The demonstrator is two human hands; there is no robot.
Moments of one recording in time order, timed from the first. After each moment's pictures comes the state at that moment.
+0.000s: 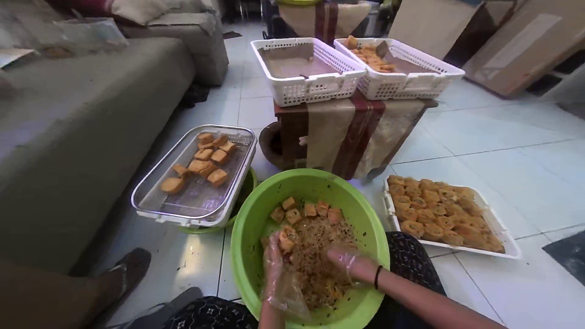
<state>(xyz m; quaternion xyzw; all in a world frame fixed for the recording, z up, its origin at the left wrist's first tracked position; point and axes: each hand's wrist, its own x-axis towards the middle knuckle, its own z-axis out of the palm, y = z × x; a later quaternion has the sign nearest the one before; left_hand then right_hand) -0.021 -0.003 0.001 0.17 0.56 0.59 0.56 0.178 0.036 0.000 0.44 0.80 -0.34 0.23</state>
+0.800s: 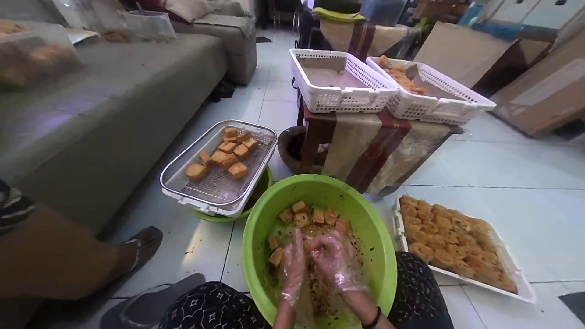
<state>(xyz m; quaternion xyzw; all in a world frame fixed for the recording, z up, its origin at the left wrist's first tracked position) -0.005 -0.008 0.007 0.33 0.63 0.53 0.45 0.109 0.003 0.068 0.58 0.74 -0.28 -0.20</state>
